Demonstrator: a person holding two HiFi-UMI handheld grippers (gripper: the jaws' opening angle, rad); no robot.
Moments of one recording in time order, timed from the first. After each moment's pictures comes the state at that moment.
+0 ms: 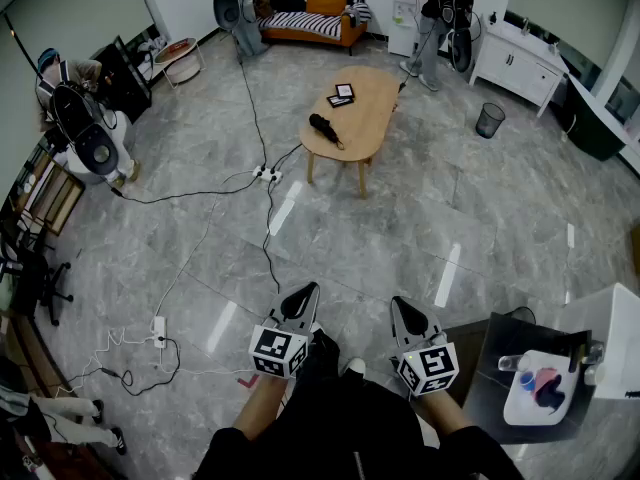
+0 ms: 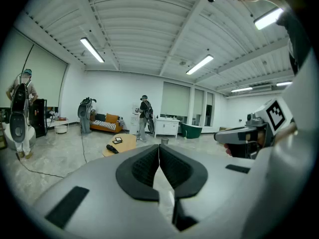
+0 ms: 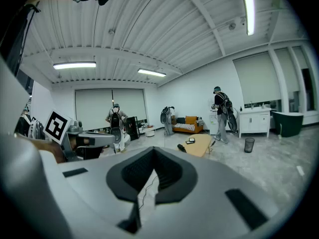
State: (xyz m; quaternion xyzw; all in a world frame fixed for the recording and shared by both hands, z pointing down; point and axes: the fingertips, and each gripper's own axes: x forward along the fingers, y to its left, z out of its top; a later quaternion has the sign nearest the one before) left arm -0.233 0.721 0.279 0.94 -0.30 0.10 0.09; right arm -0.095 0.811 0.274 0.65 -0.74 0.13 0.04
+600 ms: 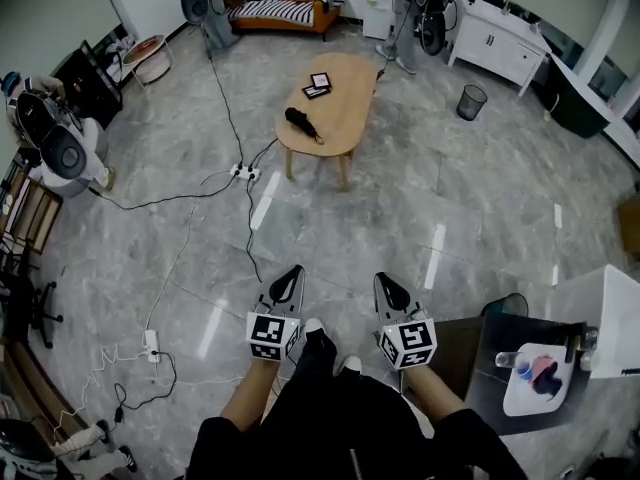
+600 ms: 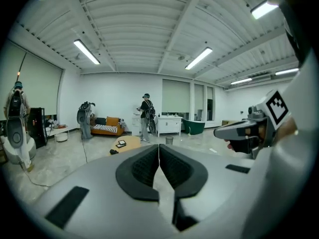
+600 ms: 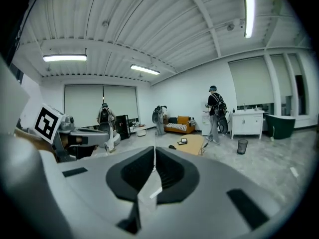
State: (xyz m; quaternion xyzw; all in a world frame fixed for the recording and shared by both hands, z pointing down) left arm -0.210 0.616 0.301 0.94 -0.31 0.11 0.05; right arm -0.069 0.702 0.303 0.69 -0.71 0.12 0.05
